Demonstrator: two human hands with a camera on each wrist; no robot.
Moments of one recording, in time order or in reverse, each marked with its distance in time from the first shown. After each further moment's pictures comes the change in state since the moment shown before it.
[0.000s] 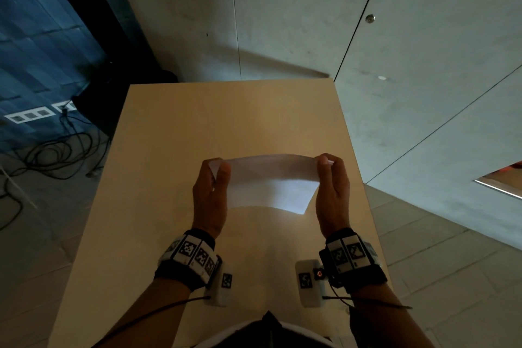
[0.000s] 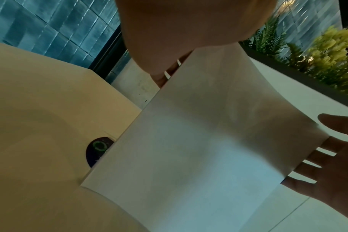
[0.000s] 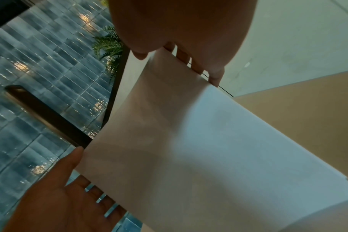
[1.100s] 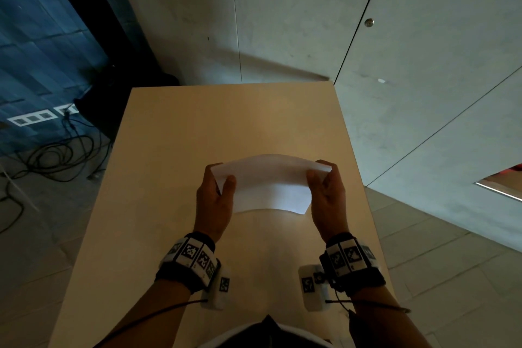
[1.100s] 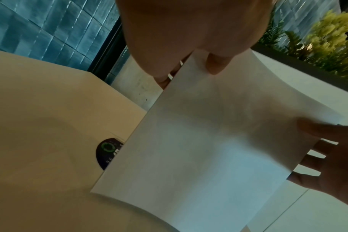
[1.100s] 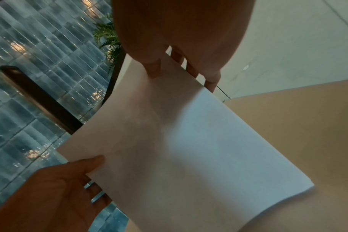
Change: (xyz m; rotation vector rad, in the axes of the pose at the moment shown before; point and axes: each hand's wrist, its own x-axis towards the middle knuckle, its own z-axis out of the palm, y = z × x) left_hand -0.005 -0.009 -0.001 0.100 -0.038 -0.111; right_hand -0.003 0.023 -0.008 -0.084 -0.093 0.027
